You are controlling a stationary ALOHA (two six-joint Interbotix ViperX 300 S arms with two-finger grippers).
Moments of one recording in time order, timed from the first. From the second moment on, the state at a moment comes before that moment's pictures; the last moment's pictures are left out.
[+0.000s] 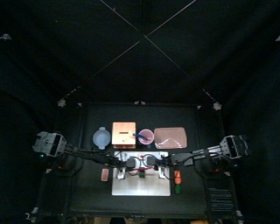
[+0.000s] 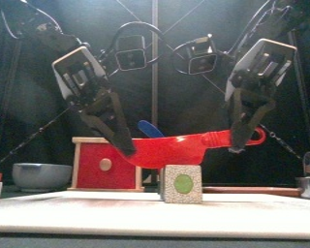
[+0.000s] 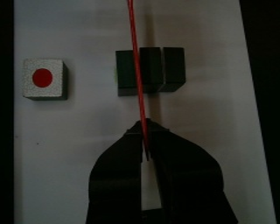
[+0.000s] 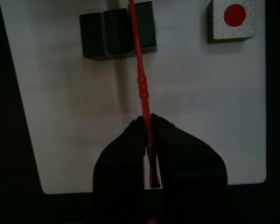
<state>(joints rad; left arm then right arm) -0.15 0.05 0.67 -0.12 0.19 0.00 0.09 -0.09 0.67 0.03 0.54 0.19</state>
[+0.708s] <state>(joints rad) -0.15 0.07 0.66 -0.10 0.19 0.00 0.09 -0.07 0.69 0.03 0.52 0.19</state>
